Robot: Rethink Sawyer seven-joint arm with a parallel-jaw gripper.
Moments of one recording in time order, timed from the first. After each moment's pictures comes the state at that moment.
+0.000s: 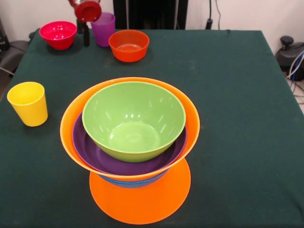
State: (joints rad) arm -0.45 -0.68 -0.14 1.79 -0.03 0.41 2.40
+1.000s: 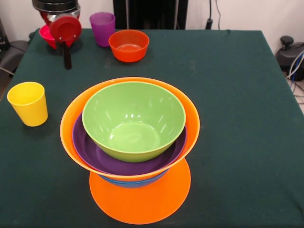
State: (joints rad) arm -0.53 -0.62 0.01 1.51 -0.07 0.61 2.40
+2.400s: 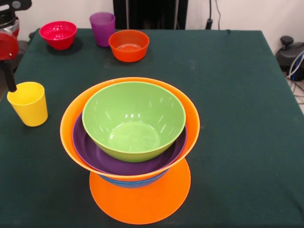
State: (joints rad) arm -0.65 -0.49 0.12 1.23 -0.11 0.75 2.38
